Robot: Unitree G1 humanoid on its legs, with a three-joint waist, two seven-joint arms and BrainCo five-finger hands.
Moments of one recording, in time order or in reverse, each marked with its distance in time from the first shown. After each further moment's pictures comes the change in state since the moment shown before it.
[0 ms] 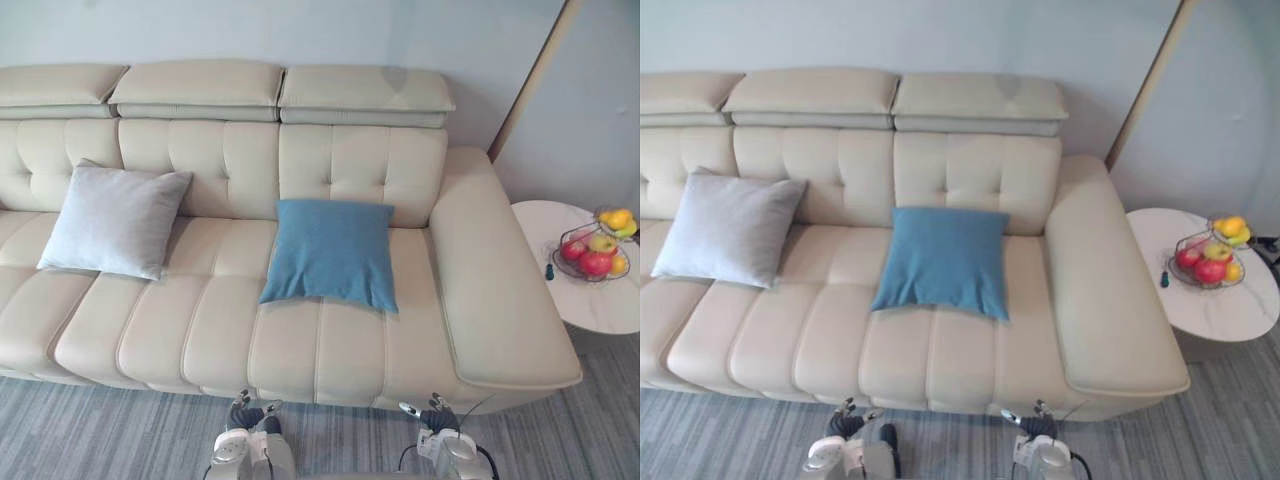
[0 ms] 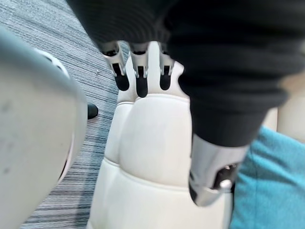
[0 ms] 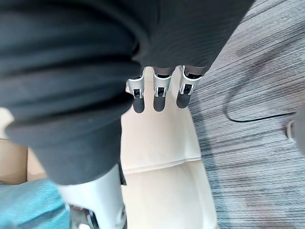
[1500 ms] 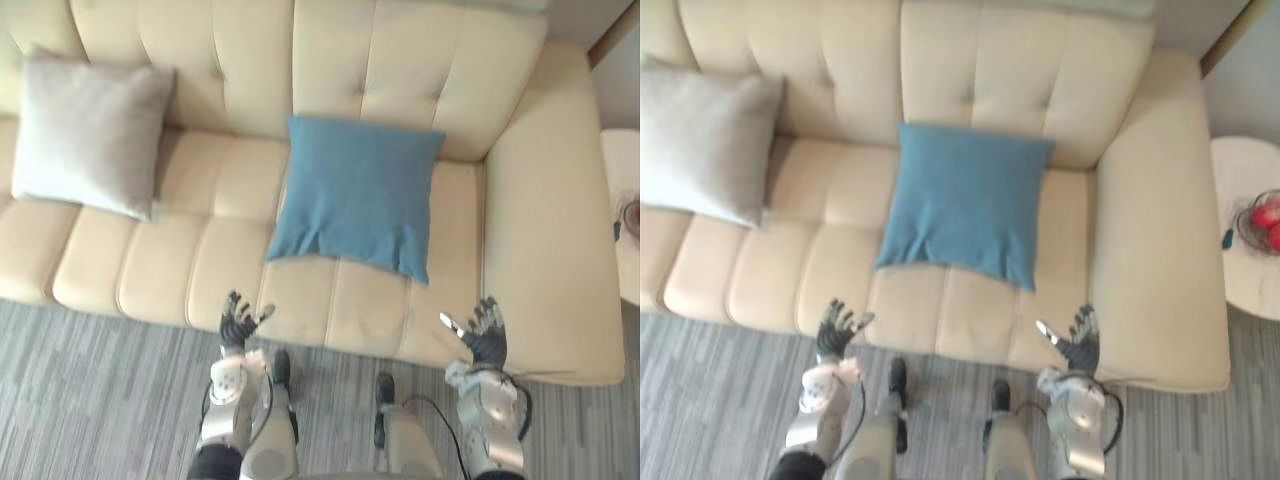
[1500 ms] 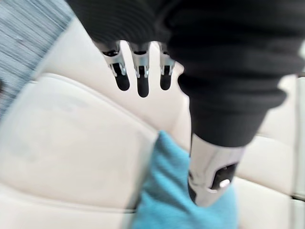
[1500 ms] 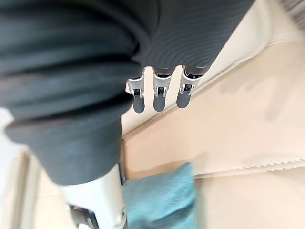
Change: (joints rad) left arm 0.020 0.013 -0.057 -0.361 -0.231 -0.061 0.034; right arm 0.170 -0.010 -0.001 -0.550 0.124 -0.107 -0.021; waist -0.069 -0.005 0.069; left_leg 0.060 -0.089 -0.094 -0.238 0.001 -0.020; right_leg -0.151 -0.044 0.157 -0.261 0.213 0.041
